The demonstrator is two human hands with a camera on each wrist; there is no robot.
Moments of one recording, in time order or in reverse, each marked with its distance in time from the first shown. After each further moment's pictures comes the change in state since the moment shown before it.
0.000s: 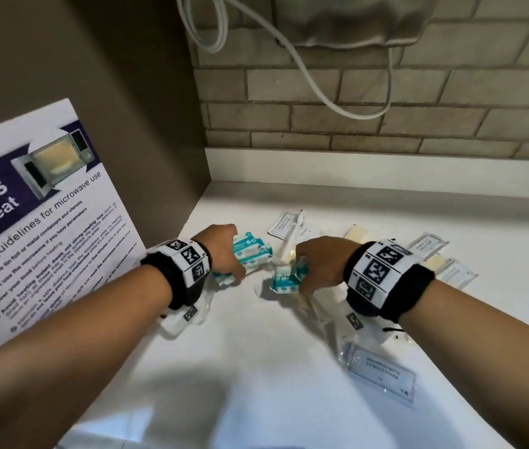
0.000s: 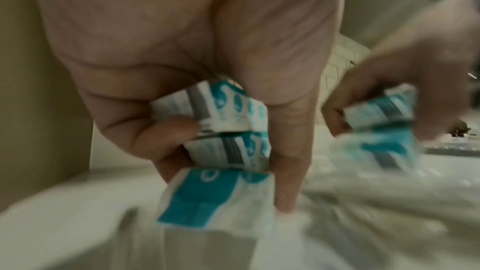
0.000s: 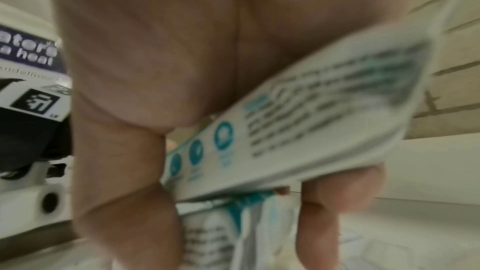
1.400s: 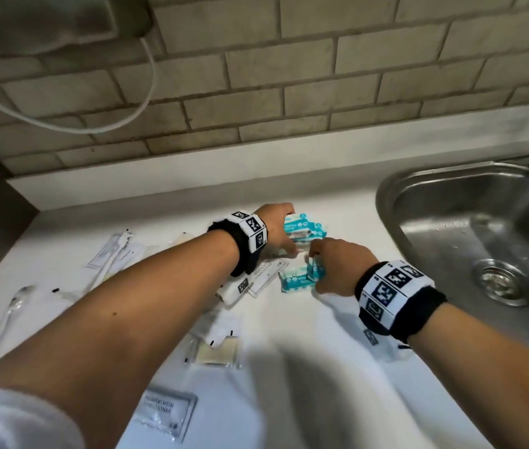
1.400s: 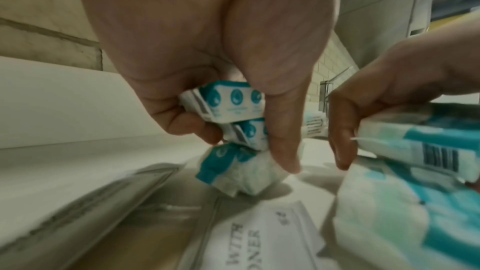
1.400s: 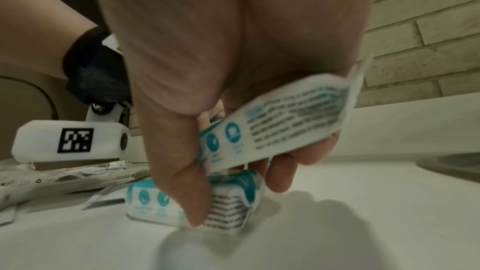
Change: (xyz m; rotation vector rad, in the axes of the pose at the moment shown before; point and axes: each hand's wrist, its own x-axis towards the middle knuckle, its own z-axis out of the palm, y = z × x) left_hand 0.102 0.427 0.058 -0.141 -0.115 0.403; right_hand -0.124 0.329 0.059 0.183 0.243 0.328
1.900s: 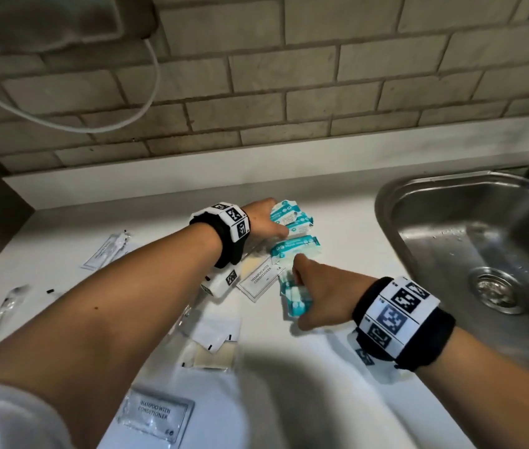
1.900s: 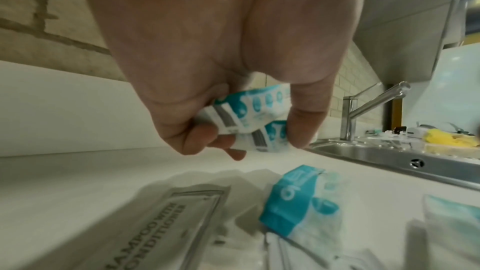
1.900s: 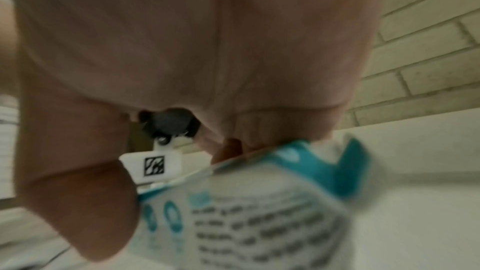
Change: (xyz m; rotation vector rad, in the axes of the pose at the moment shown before) left_hand 0.015 -0.024 -0.020 -0.166 -0.040 -0.075; right_hand -0.021 -0.018 -0.003 0.155 -0.231 -0.197
